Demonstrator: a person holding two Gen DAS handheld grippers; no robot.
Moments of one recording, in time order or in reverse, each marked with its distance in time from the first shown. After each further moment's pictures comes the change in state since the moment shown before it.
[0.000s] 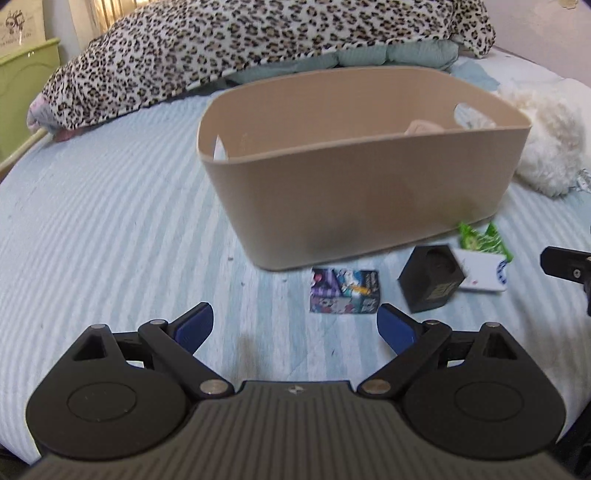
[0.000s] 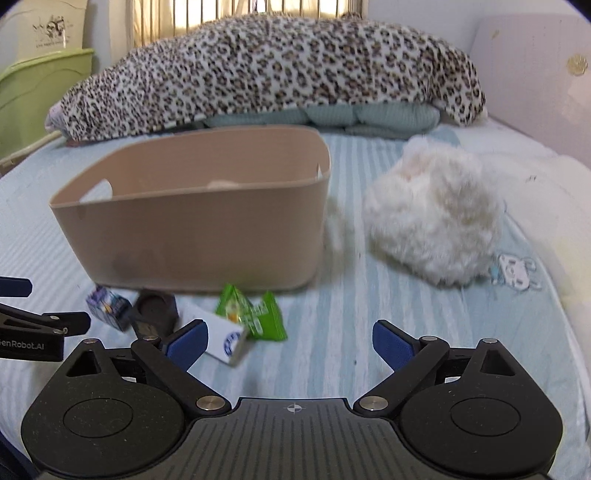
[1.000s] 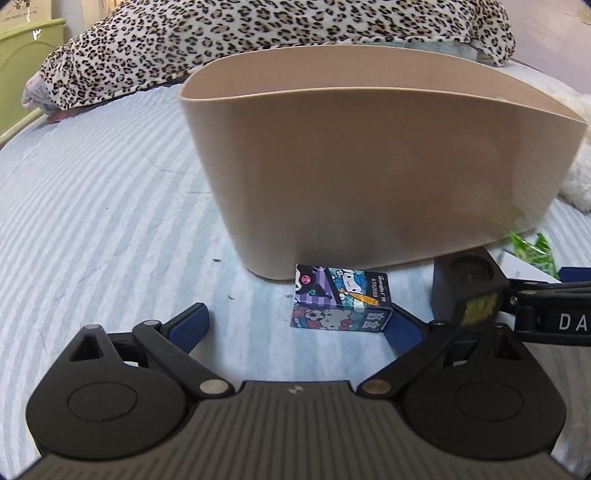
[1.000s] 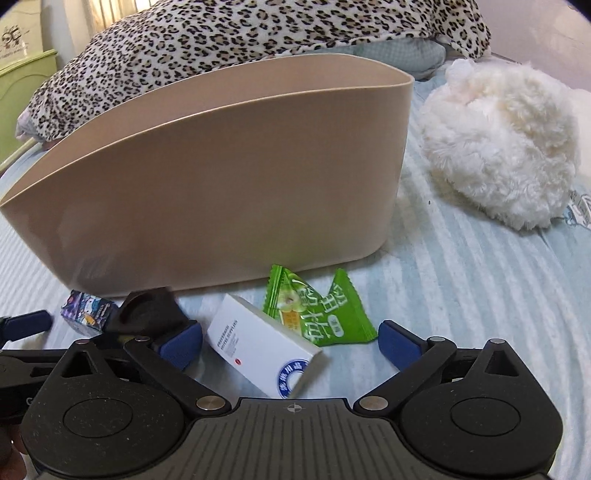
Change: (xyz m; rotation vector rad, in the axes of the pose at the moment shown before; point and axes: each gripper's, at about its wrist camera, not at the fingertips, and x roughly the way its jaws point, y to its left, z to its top) left arm 0.062 -0.001 0.008 -0.059 -0.024 -0.018; right arm 0.078 0.045 0.006 0.159 0.113 0.002
